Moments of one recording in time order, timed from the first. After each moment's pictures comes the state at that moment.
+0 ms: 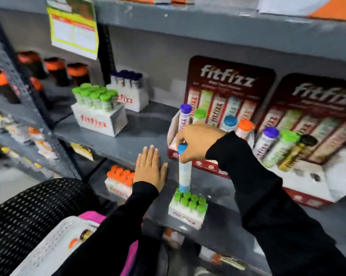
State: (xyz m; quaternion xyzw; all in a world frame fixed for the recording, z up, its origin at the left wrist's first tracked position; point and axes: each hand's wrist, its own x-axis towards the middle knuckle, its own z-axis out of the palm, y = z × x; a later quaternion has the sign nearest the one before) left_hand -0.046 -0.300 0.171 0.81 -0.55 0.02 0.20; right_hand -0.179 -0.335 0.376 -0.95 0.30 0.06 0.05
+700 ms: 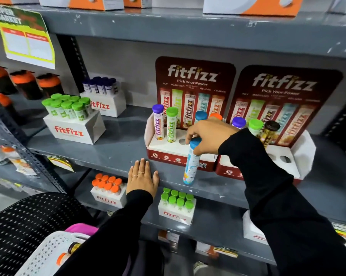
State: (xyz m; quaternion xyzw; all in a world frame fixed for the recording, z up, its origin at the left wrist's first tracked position) left_hand -0.081 -0.309 0.148 0.84 -0.52 -0.02 0.15; right_hand -0.257 -0.359 0.380 -0.92 0.38 0.02 0.10
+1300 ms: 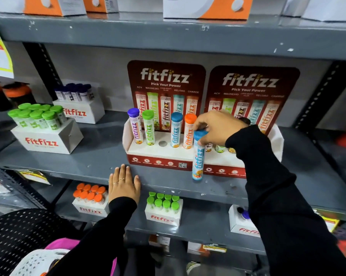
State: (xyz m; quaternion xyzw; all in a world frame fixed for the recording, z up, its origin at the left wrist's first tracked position) left_hand -0.087 -0.310 0.145 0.85 -0.50 0.01 0.17; right_hand -0.315 -0.378 0.385 -0.86 0.47 -0.08 0.15
